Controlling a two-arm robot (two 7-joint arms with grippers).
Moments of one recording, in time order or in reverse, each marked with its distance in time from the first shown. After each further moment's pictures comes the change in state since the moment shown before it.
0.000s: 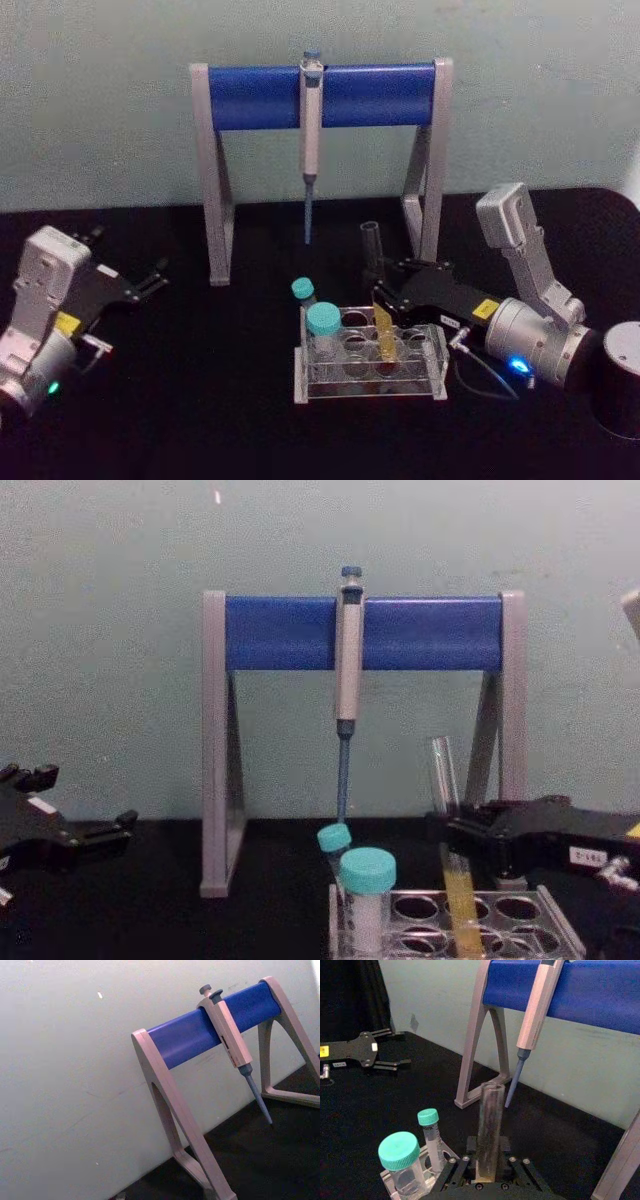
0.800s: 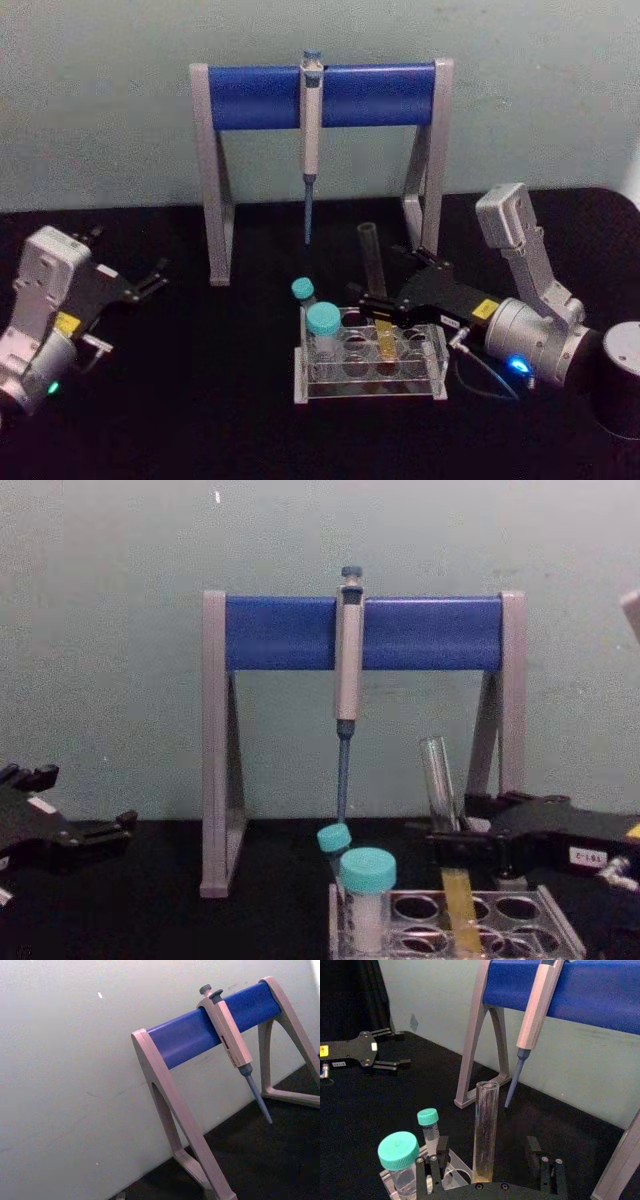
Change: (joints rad) left arm 0.000 0.000 0.000 0.000 0.000 0.000 0.000; right arm 0.000 0.000 0.000 0.000 -0.002 -0.001 -0.001
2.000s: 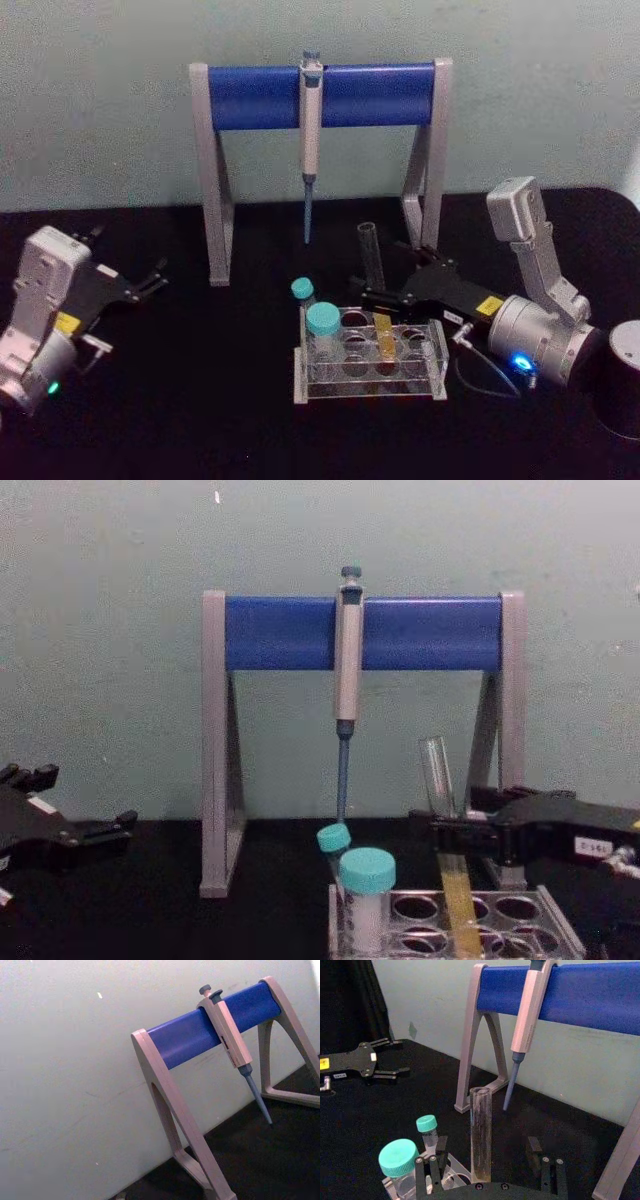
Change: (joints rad) left arm 0.000 0.000 0.000 0.000 0.000 0.000 0.000; right arm -0.011 -0.005 0.021 -0.012 0.039 0.019 -0.002
